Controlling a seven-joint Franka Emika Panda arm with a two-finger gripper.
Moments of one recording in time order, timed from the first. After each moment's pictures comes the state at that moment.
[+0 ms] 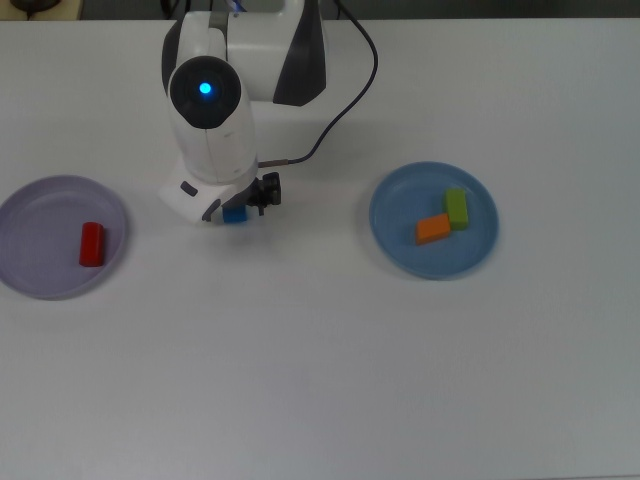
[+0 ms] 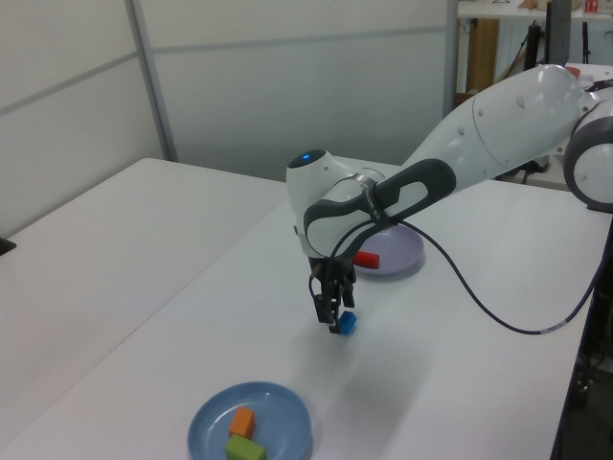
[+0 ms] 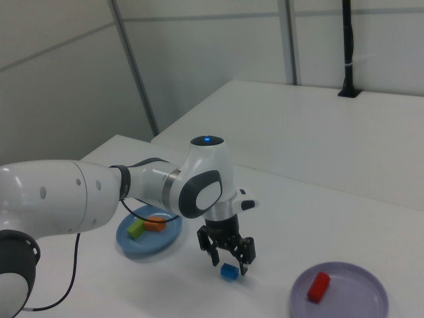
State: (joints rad) arm -0.13 0.41 0.10 -1.79 -0.09 2.08 -0.13
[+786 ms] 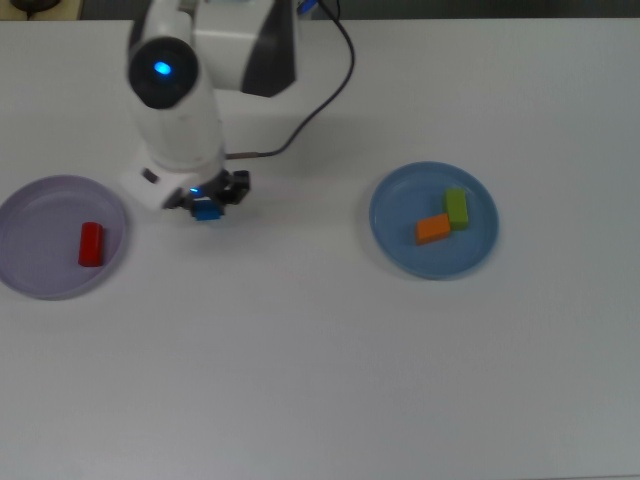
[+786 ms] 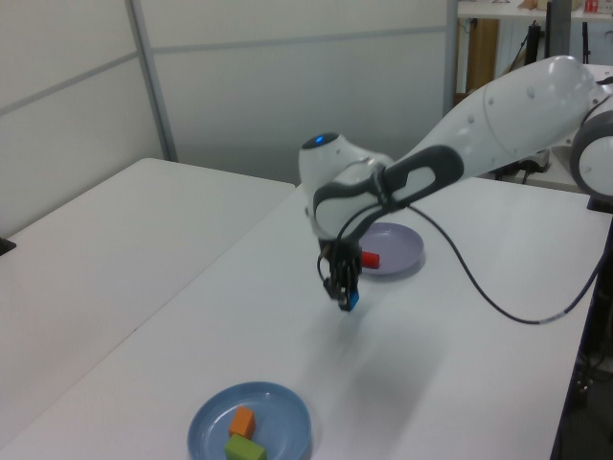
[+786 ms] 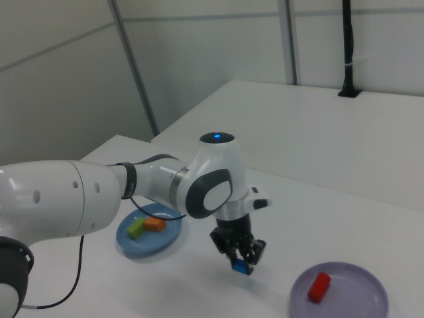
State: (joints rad) arm -0.20 0.38 0.09 -1.78 -0.08 2.08 -0.15
